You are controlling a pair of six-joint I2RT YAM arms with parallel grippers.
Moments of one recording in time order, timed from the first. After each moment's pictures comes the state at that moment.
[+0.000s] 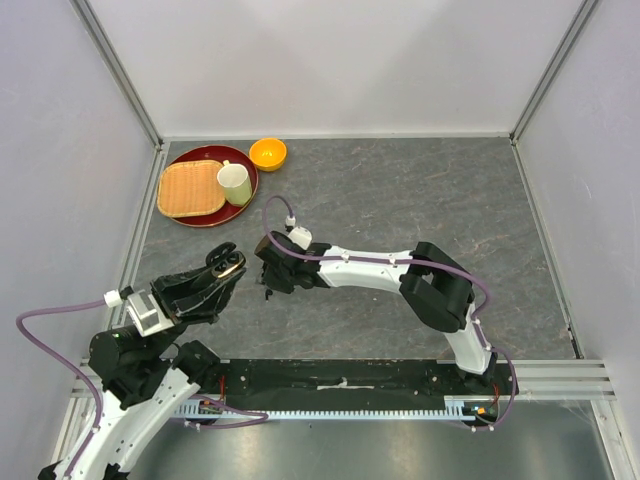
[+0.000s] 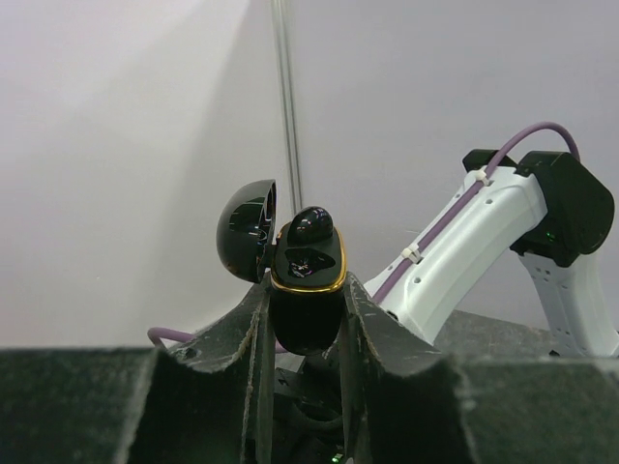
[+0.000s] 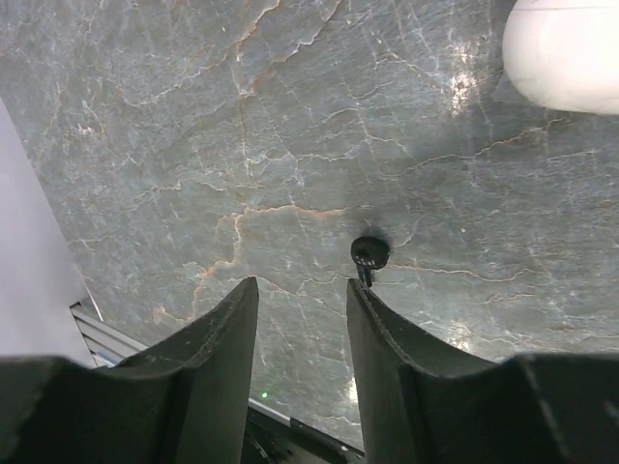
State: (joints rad) left arm -0.62 0.05 0.52 0.15 0.29 -0.09; right arm 1.11 2.06 1.52 -0.35 0.19 1.31
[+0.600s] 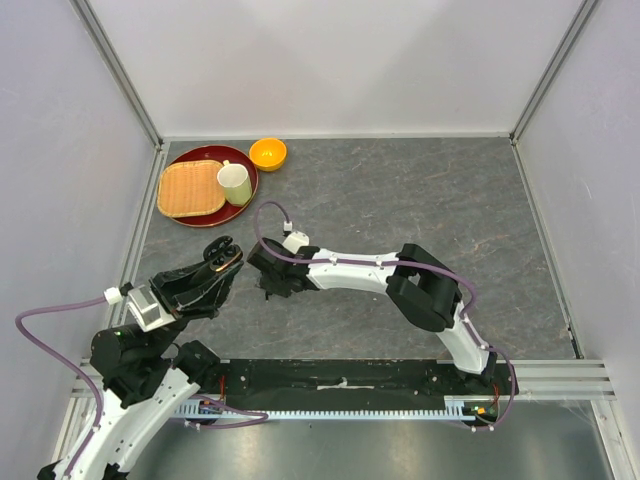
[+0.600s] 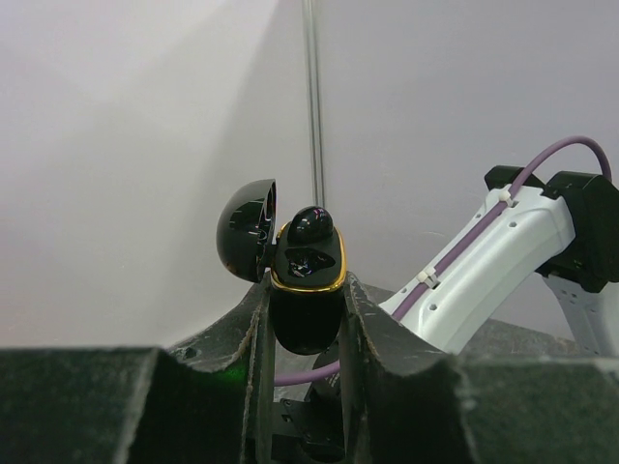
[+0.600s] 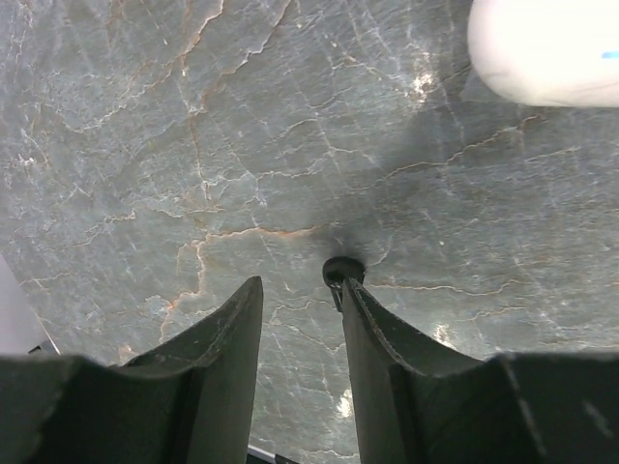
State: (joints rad) left arm -0.62 0.06 0.52 0.15 0.22 -0.07; right arm 1.14 2.14 1.60 -0.45 0.27 1.37
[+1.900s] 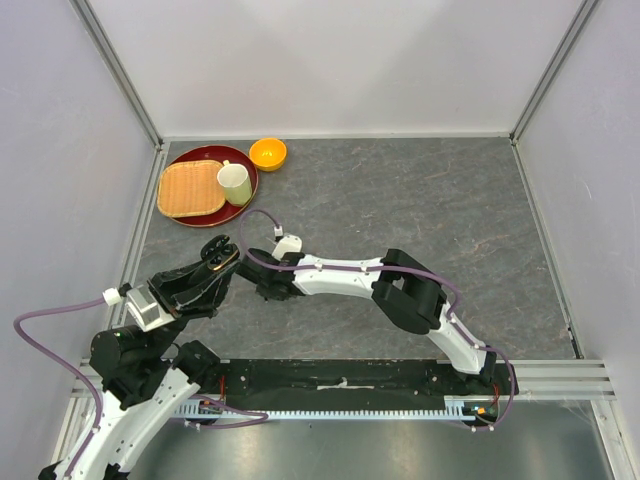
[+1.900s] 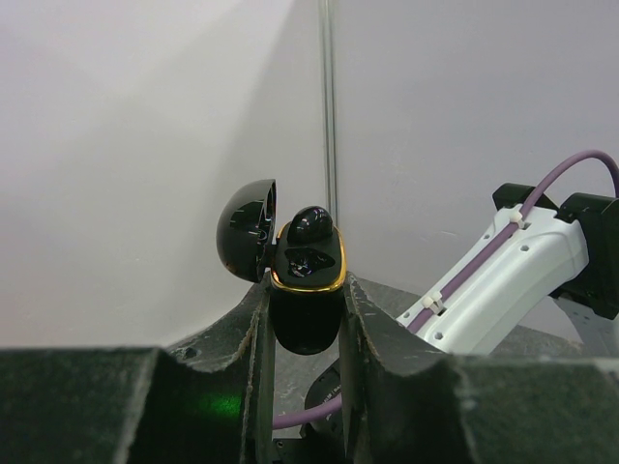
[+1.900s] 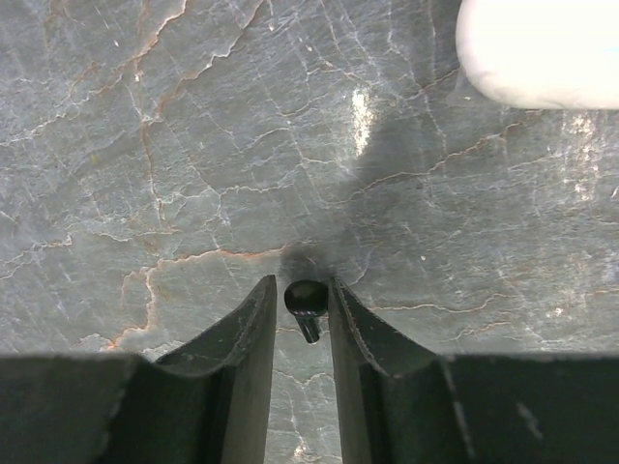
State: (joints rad) left arm -0.62 0.05 0.52 0.13 0.18 -0.06; right arm 1.19 2.25 1.74 -0.58 0.40 1.34
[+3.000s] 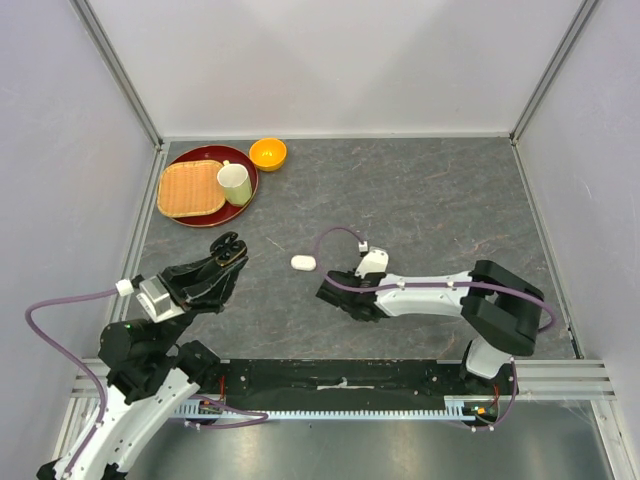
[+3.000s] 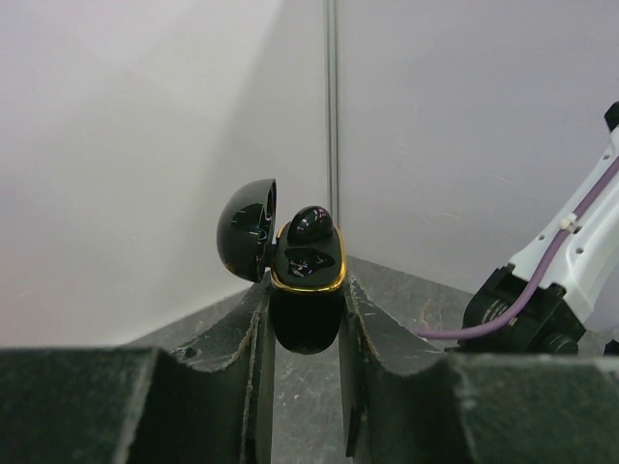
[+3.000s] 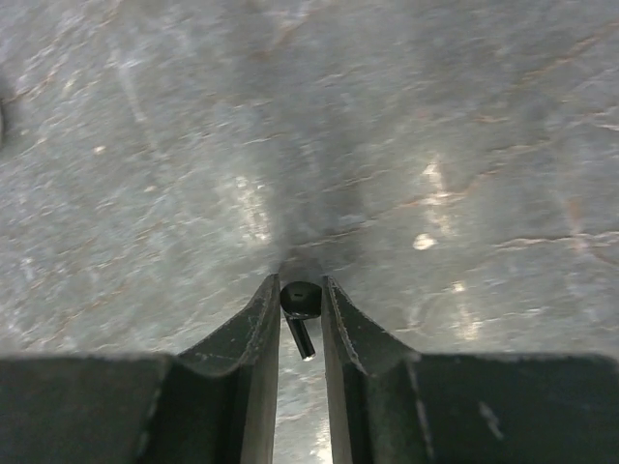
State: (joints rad) left arm -0.62 0.07 0.50 0.13 0.17 -0.06; right arm 1.14 1.70 0.96 -0.56 0.62 1.36
